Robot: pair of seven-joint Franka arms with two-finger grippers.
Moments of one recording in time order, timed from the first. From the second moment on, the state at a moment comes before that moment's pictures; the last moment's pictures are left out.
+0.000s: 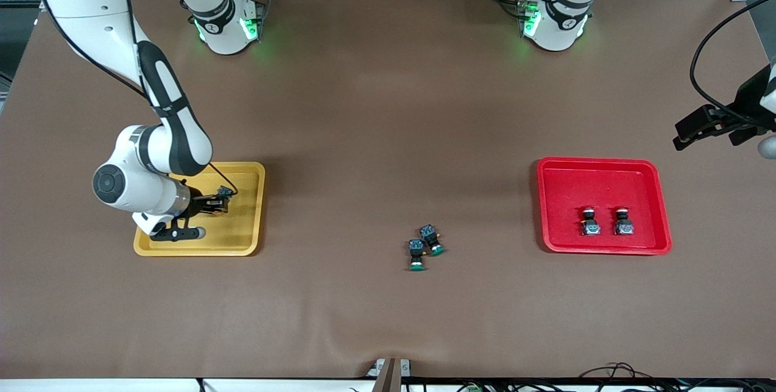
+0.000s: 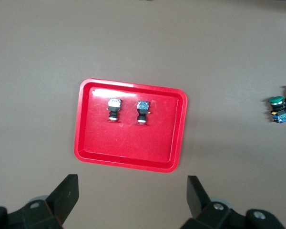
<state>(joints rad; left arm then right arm) 0.53 0.08 -0.59 -1.51 0.07 1.66 -0.14 0.12 0.54 -0.08 -1.92 0.23 2.34 -0.15</state>
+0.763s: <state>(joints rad) 0.53 0.11 -0.59 -1.48 0.06 1.66 -0.14 0.11 0.54 -0.07 -1.87 0.23 2.38 -0.15</state>
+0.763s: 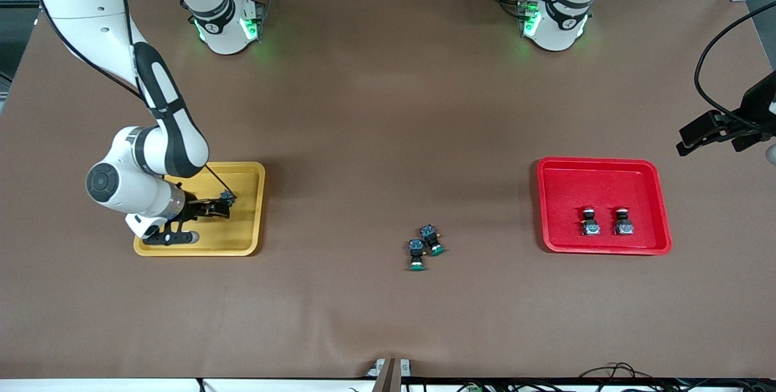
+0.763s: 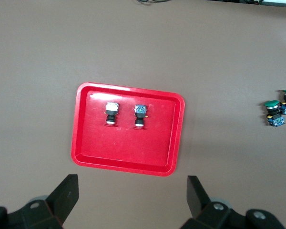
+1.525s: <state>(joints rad) 0.53 0.11 -0.59 -1.47 0.06 1.66 -0.14 0.09 0.53 -0.08 -1.38 0.14 1.94 -0.16</state>
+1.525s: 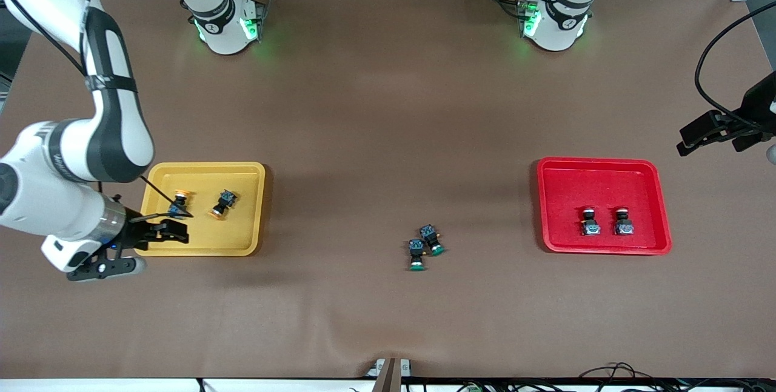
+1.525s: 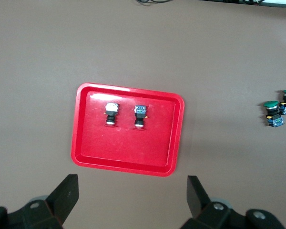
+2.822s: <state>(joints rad) 0.53 0.11 -0.59 -1.47 0.06 1.66 -0.14 0.04 0.16 -0.03 -1.22 0.05 1.28 -0.07</state>
